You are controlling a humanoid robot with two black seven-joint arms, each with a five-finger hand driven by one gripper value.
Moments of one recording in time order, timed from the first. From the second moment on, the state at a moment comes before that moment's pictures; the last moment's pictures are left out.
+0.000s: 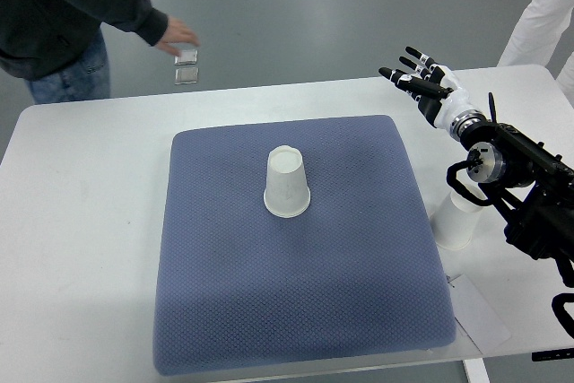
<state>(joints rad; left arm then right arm) -0.02 0.00 -0.05 -0.16 0.05 0.10 -0.04 0.69 -0.18 0.94 0.76 -0.43 -0.06 0.12</state>
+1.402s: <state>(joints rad) -0.02 0.00 -0.05 -0.16 0.05 0.10 -0.04 0.69 -0.15 0.95 0.76 -0.42 0.01 0.12</state>
